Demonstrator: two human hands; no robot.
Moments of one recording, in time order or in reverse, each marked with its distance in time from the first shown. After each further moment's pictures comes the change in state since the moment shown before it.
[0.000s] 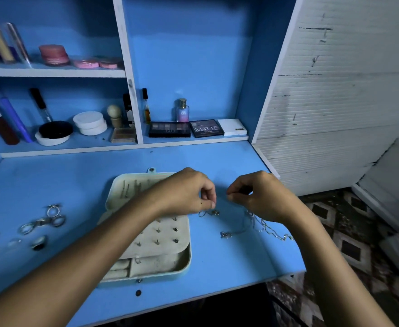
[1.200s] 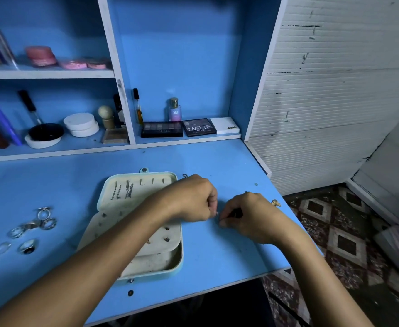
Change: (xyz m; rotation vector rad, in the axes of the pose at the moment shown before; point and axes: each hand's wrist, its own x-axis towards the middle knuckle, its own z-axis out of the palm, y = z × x) left_hand 0.009 0.034 0.010 0.072 -0.141 -0.114; right_hand -0.028 0.009 0.019 -0.105 -0.146 0.050
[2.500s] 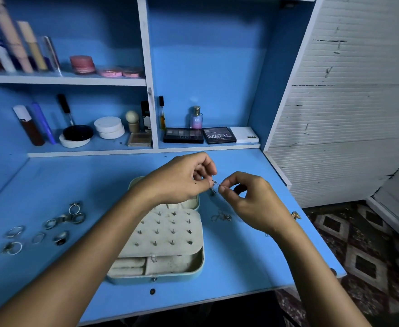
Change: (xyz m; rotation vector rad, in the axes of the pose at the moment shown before) left_hand -0.036 -0.044 -0.037 -0.450 0.308 0.036; right_hand 0.015 -0.051 -0.001 0.307 0.308 -0.115
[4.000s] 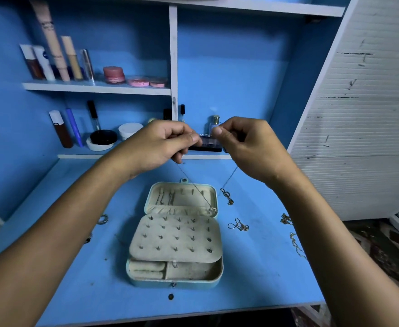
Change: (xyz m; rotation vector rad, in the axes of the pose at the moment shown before) left_hand -0.021 0.006 -0.084 -0.190 0.250 0.002; right_hand 0.057 -0.093 -0.010 0.108 0.034 -0.301
